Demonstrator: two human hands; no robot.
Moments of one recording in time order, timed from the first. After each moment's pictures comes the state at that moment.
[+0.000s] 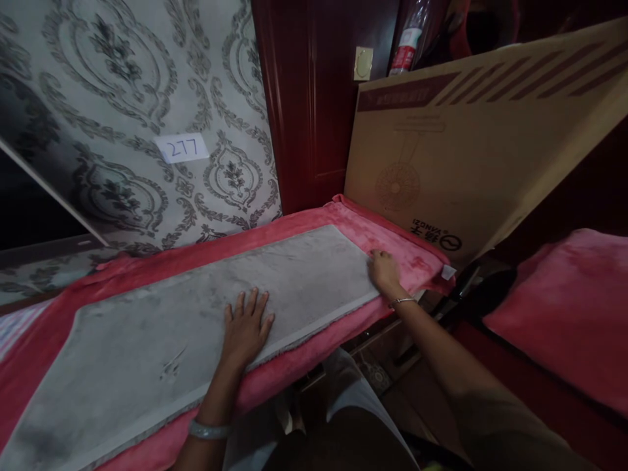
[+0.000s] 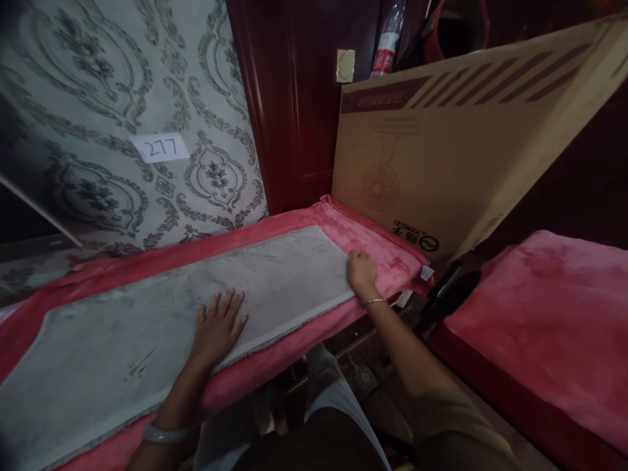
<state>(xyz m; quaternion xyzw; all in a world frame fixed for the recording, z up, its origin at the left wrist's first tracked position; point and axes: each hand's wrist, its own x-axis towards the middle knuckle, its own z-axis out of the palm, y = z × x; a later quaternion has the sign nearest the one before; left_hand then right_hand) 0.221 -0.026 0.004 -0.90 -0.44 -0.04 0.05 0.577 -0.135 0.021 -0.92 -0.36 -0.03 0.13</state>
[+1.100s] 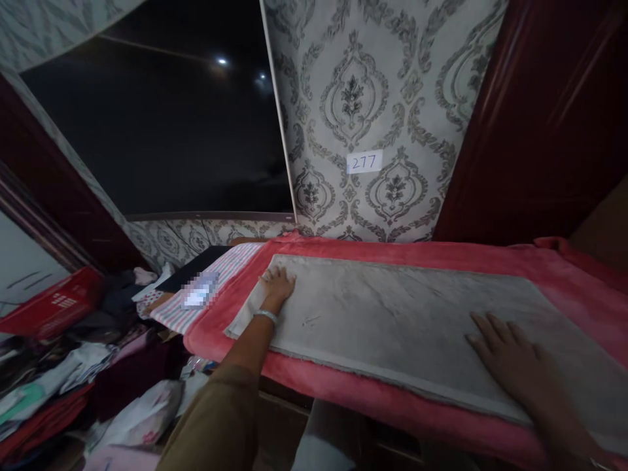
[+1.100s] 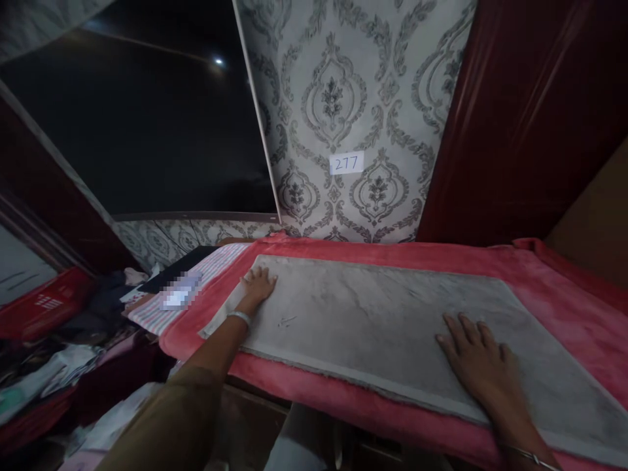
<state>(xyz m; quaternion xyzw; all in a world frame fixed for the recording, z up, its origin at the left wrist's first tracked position) 0.009 0.079 0.032 -0.64 -0.76 -0.03 0.00 0.510 -0.079 -0.065 -0.77 -0.61 -0.06 0.14</state>
